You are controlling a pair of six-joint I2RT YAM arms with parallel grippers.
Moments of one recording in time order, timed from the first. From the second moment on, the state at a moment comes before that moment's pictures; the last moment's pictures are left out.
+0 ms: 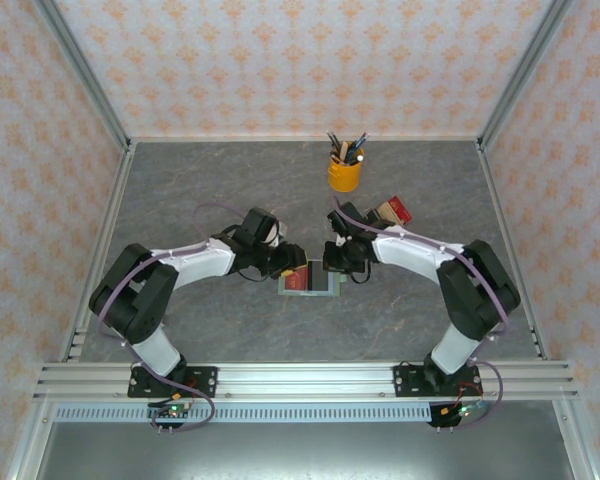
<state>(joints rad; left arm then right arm) -0.53 1.67 0.87 -0.15 0.50 -0.92 0.61 1.69 1.03 -0.54 -0.21 0.65</state>
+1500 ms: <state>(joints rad) -0.55 1.82 0.96 -0.17 0.58 -0.91 0.61 1.82 1.13 -0.67 -0.17 0.61</state>
